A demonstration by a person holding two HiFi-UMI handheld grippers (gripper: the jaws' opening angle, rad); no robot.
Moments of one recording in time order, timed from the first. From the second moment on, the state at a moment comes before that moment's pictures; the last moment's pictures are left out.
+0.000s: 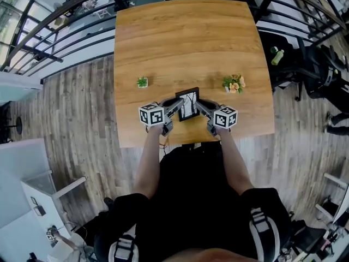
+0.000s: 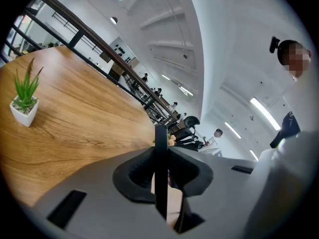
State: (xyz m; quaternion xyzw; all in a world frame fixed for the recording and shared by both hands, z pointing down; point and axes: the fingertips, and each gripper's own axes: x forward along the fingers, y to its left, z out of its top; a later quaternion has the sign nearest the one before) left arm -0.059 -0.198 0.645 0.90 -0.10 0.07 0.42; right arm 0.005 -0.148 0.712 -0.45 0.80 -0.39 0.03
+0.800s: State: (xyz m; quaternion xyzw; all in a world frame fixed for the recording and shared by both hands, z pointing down) left arm -0.047 -0.231 0.727 0.88 -0.22 0.19 0.38; right arm 0.018 -0.163 0.768 -0.52 0.74 -0.42 -0.06
